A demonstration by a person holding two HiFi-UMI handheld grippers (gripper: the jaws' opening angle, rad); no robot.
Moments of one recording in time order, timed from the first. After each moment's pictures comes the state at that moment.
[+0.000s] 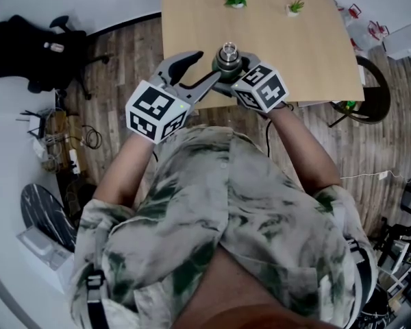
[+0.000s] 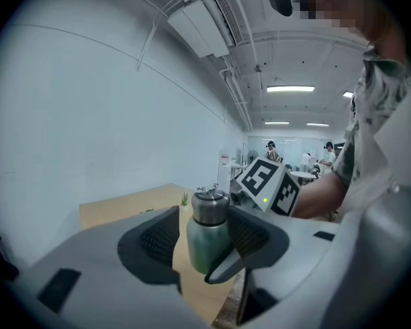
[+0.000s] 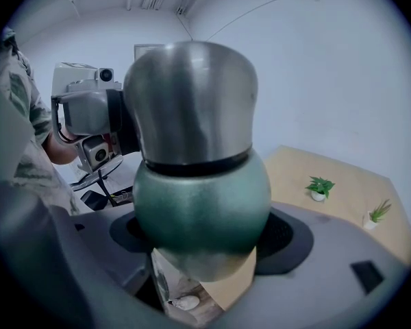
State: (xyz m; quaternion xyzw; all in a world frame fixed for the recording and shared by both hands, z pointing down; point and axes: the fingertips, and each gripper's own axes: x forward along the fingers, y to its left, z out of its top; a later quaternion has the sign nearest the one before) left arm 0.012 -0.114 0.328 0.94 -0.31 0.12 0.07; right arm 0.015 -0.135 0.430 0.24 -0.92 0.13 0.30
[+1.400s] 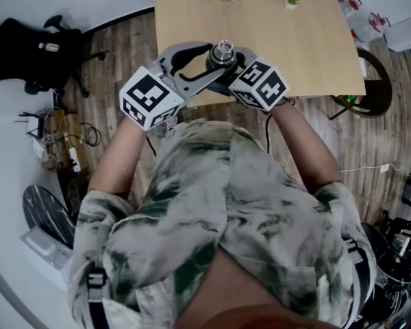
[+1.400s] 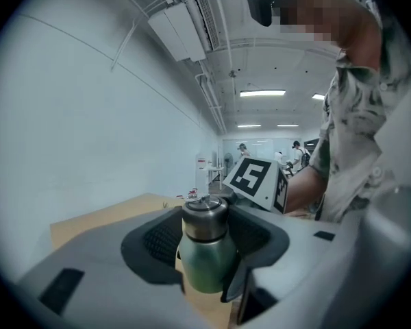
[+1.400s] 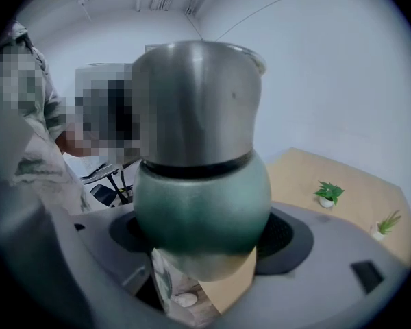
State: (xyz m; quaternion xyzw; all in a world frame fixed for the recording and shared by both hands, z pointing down) left arm 0.042 -0.128 0.331 0.97 -0.20 0.11 0.02; right arm 0.015 -0.137 0.431 0.19 -0.93 0.12 0.30
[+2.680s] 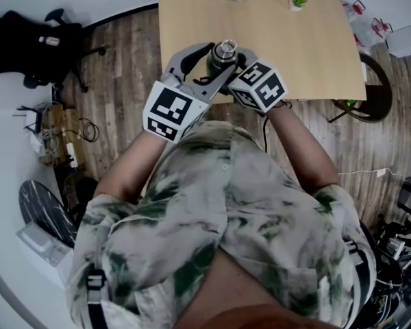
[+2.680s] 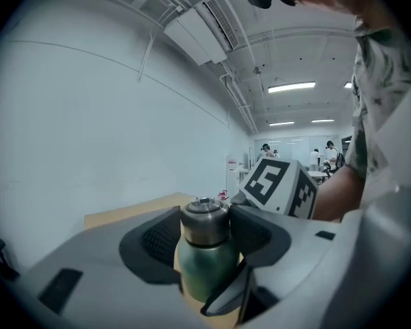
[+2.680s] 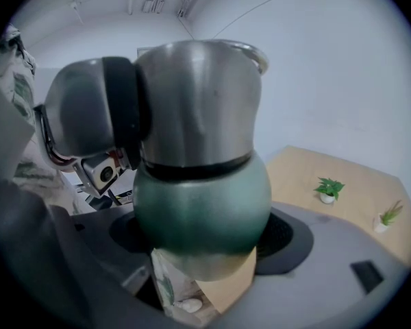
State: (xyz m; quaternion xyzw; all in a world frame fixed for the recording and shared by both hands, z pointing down) left arm 0.038 -0.140 0.336 0.93 -0.34 0.10 0.04; right arm 0.002 -0.146 0.438 0.21 -0.92 0.14 0.28
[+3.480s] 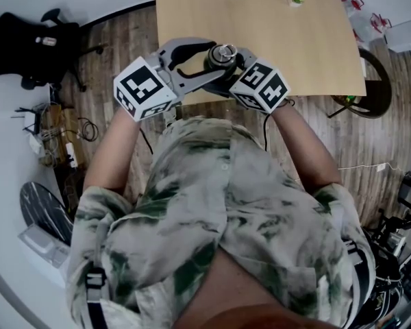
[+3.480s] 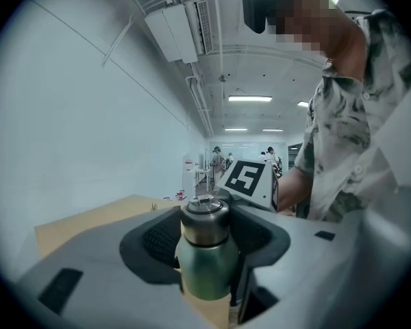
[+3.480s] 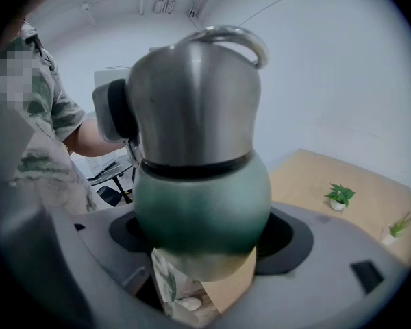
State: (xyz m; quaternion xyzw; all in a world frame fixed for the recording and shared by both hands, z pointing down) left arm 0.030 -0.133 0.334 0.99 -0.13 0.10 0.02; right arm -0.006 -0.135 0.433 0.17 -0.94 0.12 0.29
